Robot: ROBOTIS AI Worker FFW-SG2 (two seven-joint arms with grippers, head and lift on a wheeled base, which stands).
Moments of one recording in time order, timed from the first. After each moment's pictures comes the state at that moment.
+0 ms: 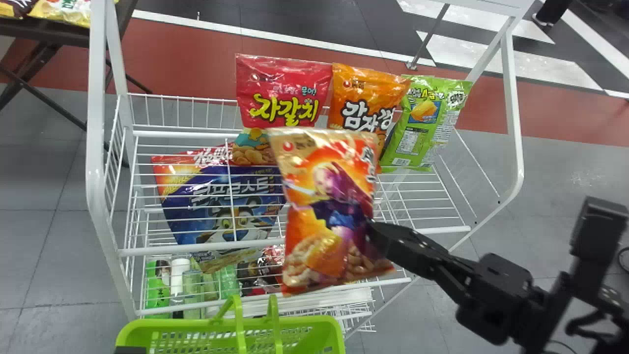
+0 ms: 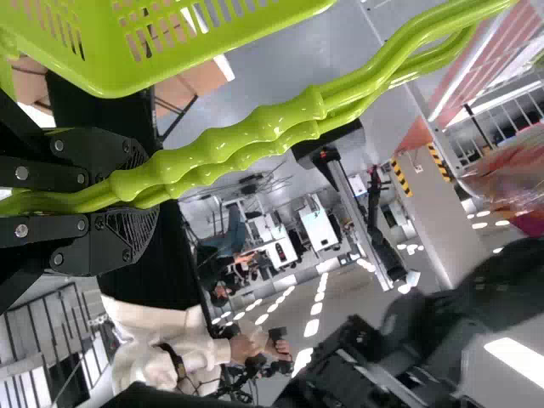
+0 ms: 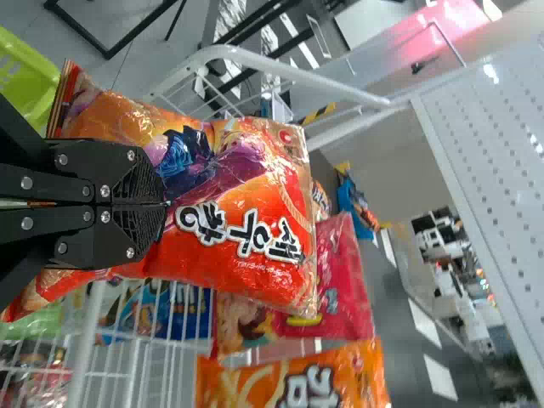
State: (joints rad) left arm 0.65 0.15 -0.24 -2.28 0.39 1.14 -0.94; right arm 0.70 -0.02 -0.66 -2.74 -0.45 1.10 0.85
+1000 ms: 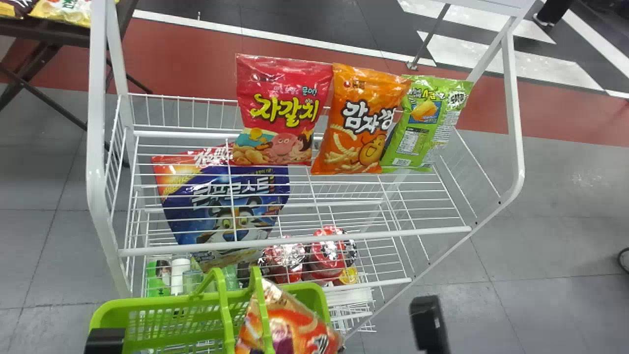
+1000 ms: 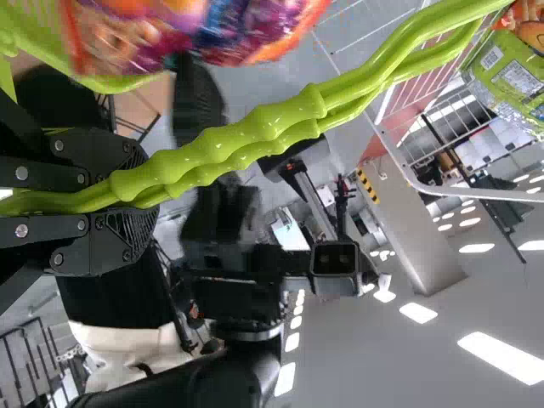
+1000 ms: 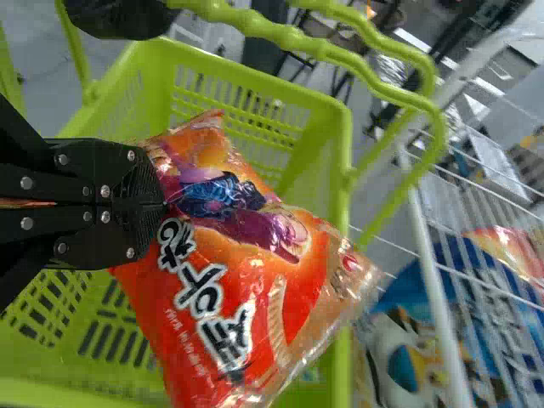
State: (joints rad) left arm 0.65 0.13 -0.21 -2.33 0.39 1.13 -0.92; right arm 0.83 -0.24 -0.15 -2.48 -0.22 1.16 0.86
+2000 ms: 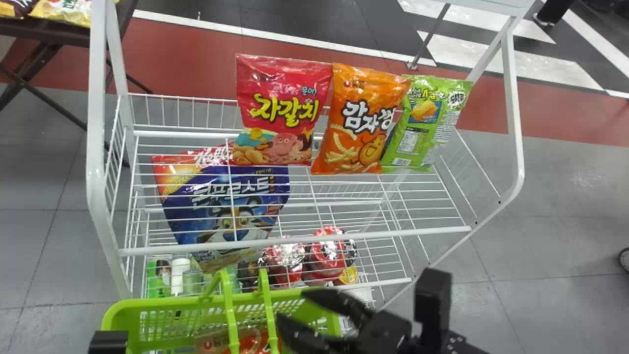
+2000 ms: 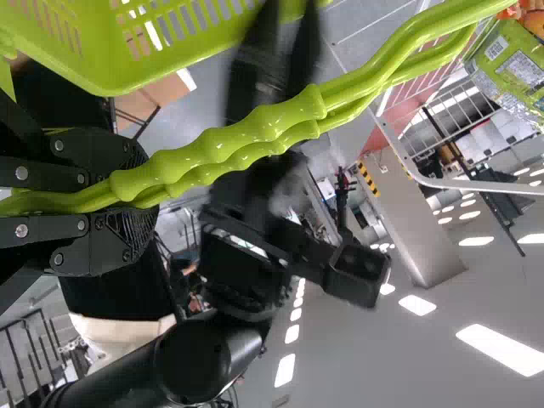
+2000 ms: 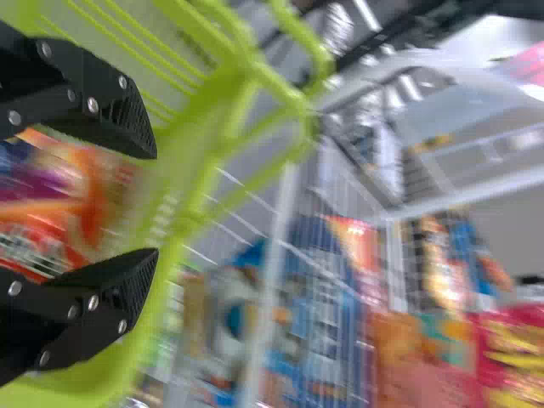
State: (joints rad) left arm 0.66 0.13 -0.22 -2.33 0.39 1.12 -0.93; right arm 0.82 -0.20 -0.14 -2.37 -0.20 0.45 0.64
